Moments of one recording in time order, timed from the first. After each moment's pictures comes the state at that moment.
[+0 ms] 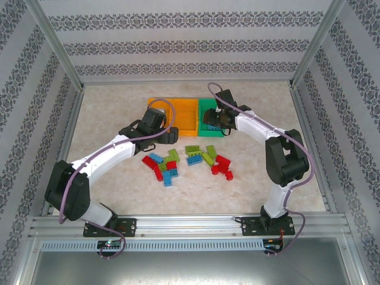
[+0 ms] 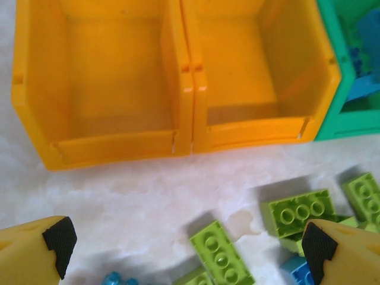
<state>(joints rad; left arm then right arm) -0.51 1.48 1.06 -0.46 -0.15 -0.40 0.38 1.85 1.36 -0.44 -0.10 0.58</state>
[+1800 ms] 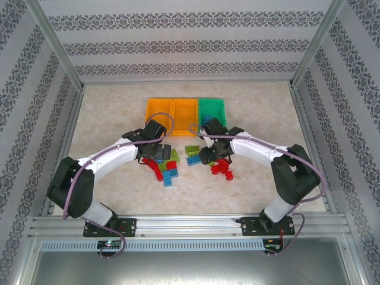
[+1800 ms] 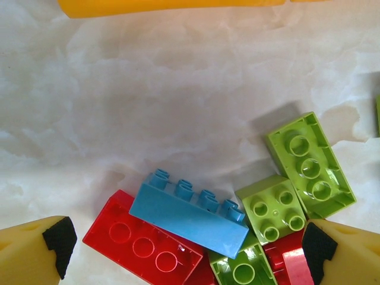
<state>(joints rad) -0.51 1.51 0.98 -0.65 -0.15 -0.46 0.61 1.66 1.05 -0.67 -0.10 0.17</state>
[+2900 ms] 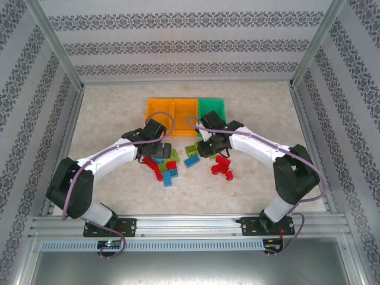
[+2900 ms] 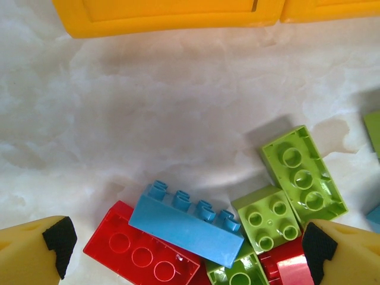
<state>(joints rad) -0.51 1.50 0.98 -0.62 -0.16 -0.45 0.60 1.65 1.18 -0.70 -0.17 0.18</state>
